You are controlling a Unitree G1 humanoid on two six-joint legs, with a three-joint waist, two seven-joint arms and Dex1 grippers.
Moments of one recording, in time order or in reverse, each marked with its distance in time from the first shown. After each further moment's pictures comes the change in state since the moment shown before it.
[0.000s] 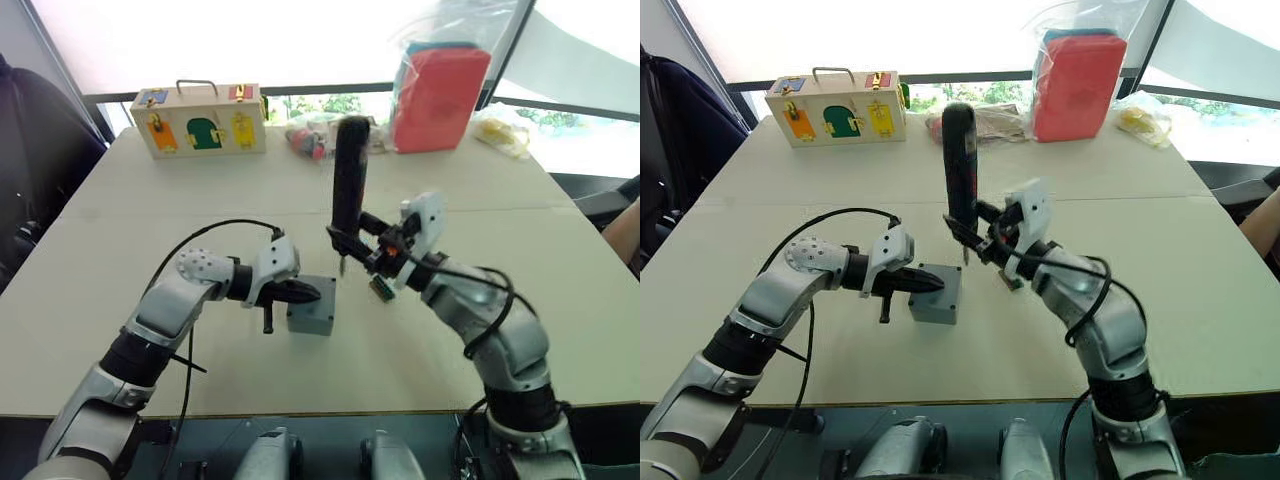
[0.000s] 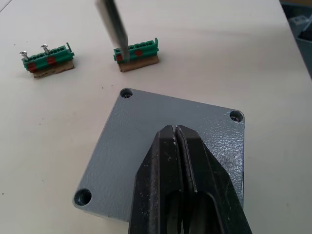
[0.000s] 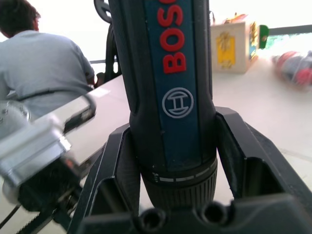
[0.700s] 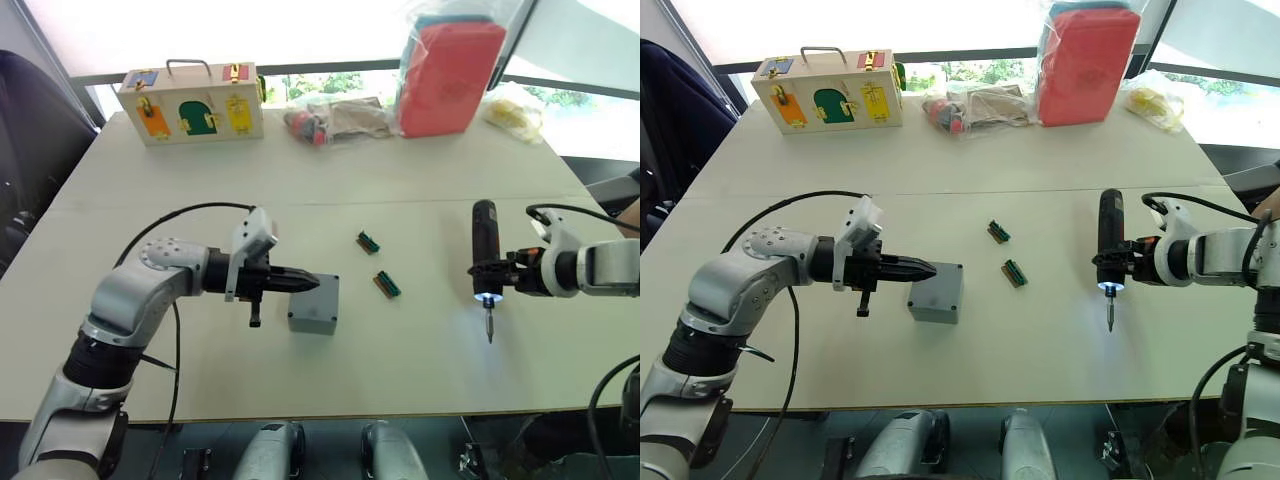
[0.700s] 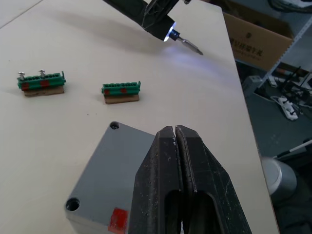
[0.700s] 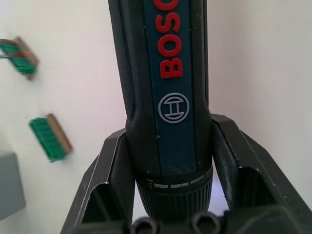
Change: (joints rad) left arm 0.026 0.063 0.132 -0.221 -0.270 0.261 0.024; right arm -0.156 -0.633 -0.160 0.840 0.591 0.793 -0.341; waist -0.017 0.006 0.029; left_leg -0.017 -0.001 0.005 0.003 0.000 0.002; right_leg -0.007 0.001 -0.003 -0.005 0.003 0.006
